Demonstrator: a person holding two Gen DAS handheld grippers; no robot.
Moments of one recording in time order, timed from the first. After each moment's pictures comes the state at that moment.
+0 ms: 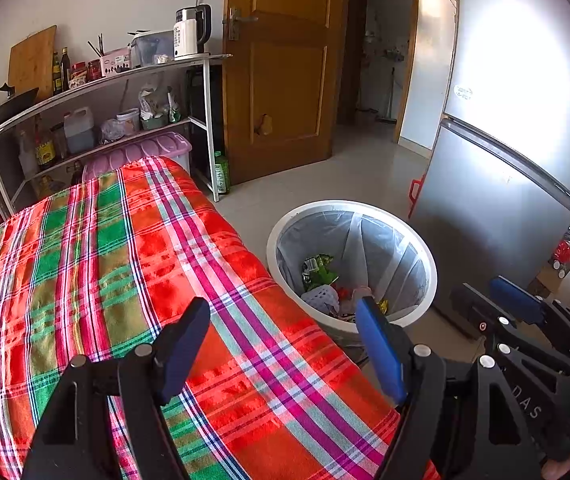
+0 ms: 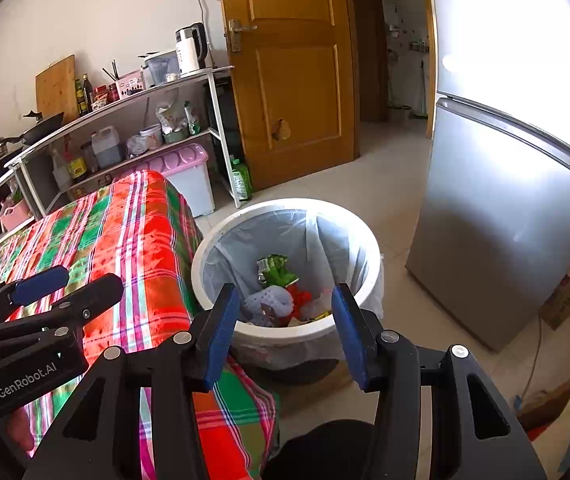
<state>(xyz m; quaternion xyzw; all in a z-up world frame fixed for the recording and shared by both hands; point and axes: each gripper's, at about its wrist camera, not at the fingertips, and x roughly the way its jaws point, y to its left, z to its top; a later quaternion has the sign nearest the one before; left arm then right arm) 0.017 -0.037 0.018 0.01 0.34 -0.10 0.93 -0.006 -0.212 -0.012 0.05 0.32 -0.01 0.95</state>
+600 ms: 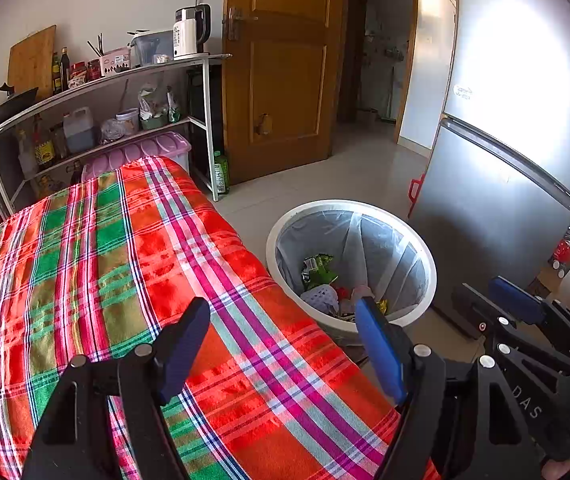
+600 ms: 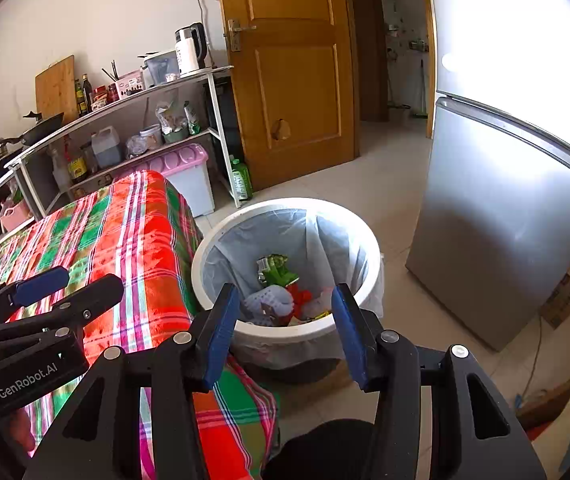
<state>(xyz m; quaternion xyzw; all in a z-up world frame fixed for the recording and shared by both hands) 0.018 -0.037 0.018 0.00 0.35 -0.10 0.93 -0.005 -0.212 -0.012 0.05 0.32 -0.01 0.95</state>
